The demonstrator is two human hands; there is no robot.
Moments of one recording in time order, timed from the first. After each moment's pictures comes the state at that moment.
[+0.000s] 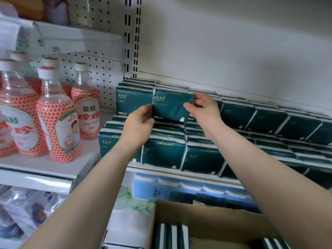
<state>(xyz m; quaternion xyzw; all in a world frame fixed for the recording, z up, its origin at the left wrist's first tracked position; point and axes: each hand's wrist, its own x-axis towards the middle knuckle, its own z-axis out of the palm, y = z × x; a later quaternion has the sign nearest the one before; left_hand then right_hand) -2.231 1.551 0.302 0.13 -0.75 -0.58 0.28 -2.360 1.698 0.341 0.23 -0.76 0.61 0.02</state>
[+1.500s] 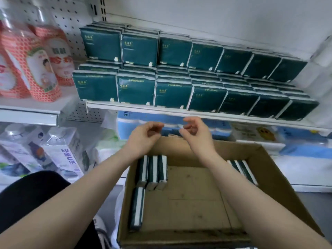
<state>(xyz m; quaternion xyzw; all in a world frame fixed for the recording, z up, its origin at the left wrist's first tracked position) -2.138 1.682 0.185 0.07 -0.82 -0.55 0.11 -2.205 1.860 0.203 0.16 -0.84 0.52 -0.01</state>
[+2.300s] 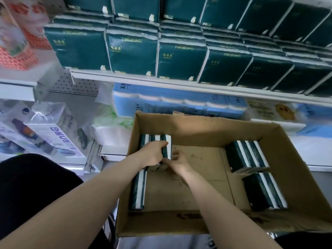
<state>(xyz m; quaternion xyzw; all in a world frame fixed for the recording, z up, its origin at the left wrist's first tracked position) -2.153 1.707 0.065 0.11 -0.88 -0.40 -0.21 -2.174 1.842 0.043 -0.07 -0.82 0.45 -0.34</state>
